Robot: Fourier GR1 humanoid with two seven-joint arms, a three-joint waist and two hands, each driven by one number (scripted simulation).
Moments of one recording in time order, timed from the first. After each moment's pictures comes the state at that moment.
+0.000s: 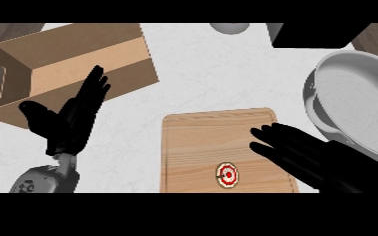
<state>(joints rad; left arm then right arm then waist) -0.13 0.28 -0.17 -1.66 0.24 0.23 0.26 -0.14 -0.71 0.33 -2.25 0.20 0.51 0.27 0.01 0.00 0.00</state>
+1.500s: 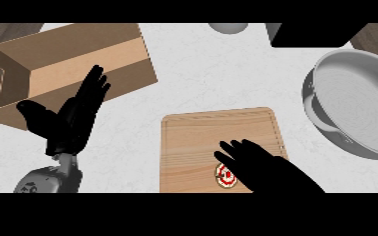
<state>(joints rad) -0.13 0.18 -0.08 -1.68 0.15 0.16 0.31 -0.06 -0.36 0.57 -2.16 0.63 0.64 0.47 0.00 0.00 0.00</state>
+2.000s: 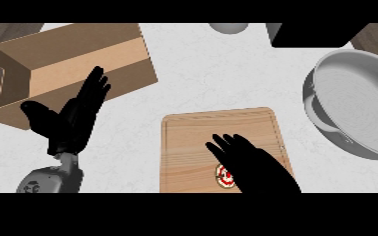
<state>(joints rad) -0.12 0.16 -0.06 -1.66 0.13 0.12 0.29 -0.08 -0.25 0.62 -2.00 0.79 0.62 0.51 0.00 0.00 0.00</state>
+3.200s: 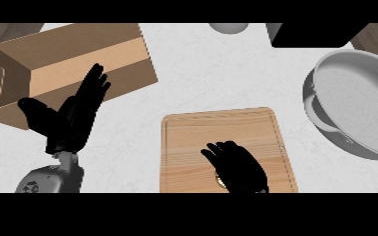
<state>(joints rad) -0.13 0.11 -0.02 -1.69 0.08 0.09 0.34 -0.10 -0.16 0.67 -1.68 1.03 0.57 0.39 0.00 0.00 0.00</state>
